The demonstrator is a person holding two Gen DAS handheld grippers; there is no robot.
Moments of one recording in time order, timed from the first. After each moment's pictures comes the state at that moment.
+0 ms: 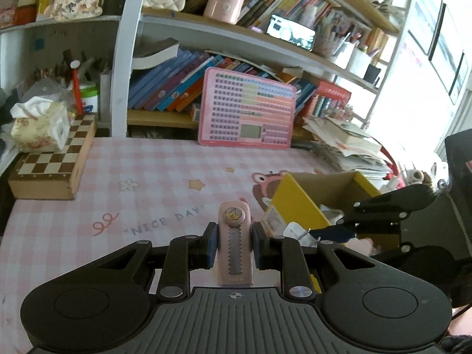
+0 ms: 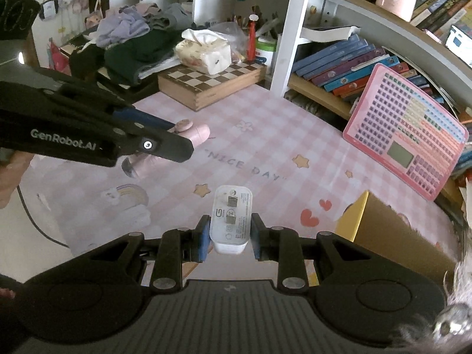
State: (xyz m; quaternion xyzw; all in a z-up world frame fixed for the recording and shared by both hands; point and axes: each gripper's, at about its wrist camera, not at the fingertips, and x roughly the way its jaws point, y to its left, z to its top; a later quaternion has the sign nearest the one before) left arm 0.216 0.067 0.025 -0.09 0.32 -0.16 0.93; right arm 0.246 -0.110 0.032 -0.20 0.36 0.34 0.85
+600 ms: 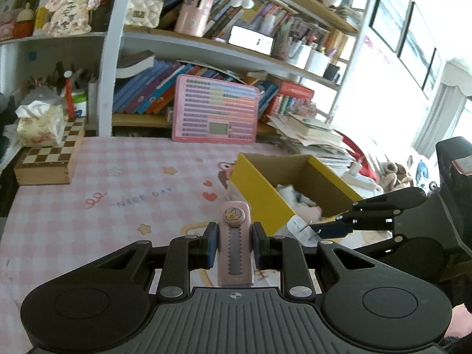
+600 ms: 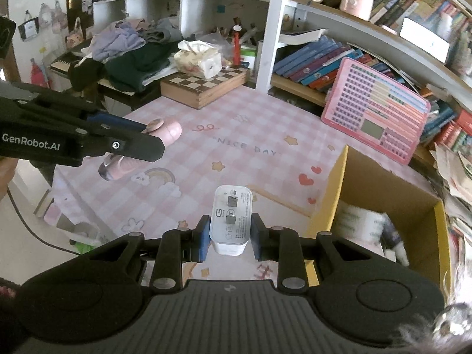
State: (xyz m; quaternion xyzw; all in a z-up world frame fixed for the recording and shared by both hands) left arm 0.113 0.052 0.040 -0.08 0.30 -0.21 0.93; right arm 0.133 -0.138 0.048 -0.16 0.35 0.28 0.88
